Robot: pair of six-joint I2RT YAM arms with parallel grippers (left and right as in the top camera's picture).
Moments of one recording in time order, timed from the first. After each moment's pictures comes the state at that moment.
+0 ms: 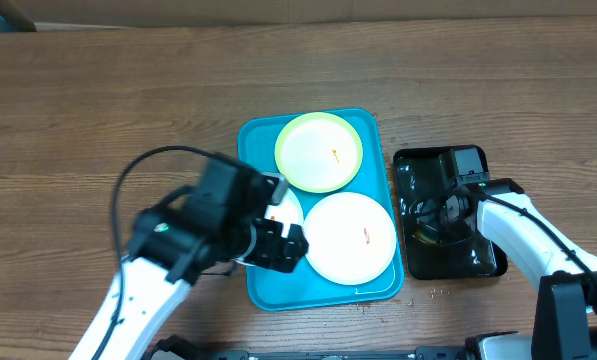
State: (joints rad) left arm -0.50 1.16 1.13 -1.15 0.35 -0.29; right arm 0.14 1.55 0.79 -0.67 -0.03 0.63
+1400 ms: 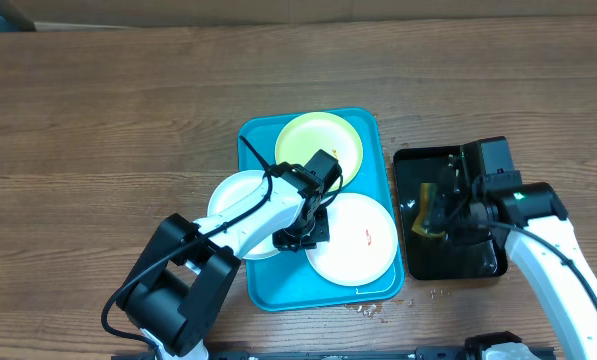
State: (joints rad) left arm -0.66 1.86 1.13 -0.87 0.14 -0.74; right arm 0.15 1.26 0.92 -0.94 -0.16 0.42
